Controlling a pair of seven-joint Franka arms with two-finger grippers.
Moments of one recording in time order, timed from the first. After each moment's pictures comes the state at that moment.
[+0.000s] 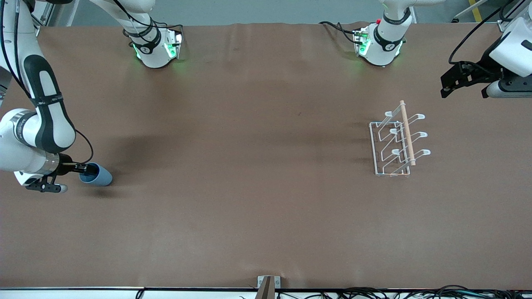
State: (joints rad) left arm -0.01 -0.04 -0.13 -1.52 0.02 1.49 -0.10; right arm -0.25 0.51 -0.03 -1.84 0.05 2.21 -0.19
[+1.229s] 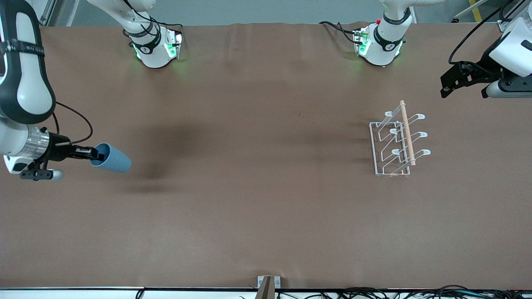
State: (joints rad) left arm -0.01 -0.04 -0.13 -1.52 0.02 1.49 -0.10; right arm -0.12 0.23 0.01 -1.80 0.36 1.85 -0.19
